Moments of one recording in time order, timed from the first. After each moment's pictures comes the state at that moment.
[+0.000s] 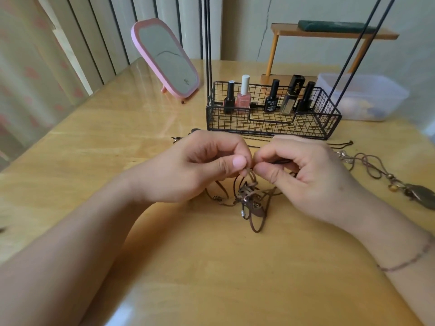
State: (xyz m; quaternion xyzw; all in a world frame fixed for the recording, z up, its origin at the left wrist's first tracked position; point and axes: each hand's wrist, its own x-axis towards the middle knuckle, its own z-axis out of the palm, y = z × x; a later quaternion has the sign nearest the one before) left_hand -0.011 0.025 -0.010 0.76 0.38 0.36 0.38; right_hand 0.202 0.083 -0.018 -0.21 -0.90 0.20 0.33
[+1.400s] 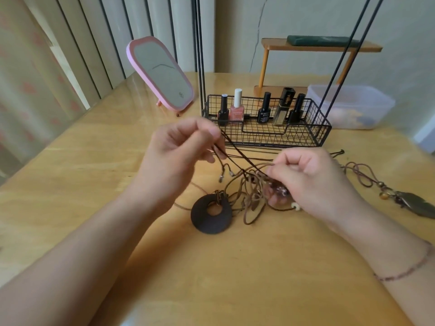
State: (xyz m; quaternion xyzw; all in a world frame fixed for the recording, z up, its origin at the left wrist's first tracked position) left_hand -0.003 0.031 -0.009 0.57 0.42 0.62 0.34; right_hand 0.203 0.074 -0.007 -0.43 -0.72 0.43 0.33
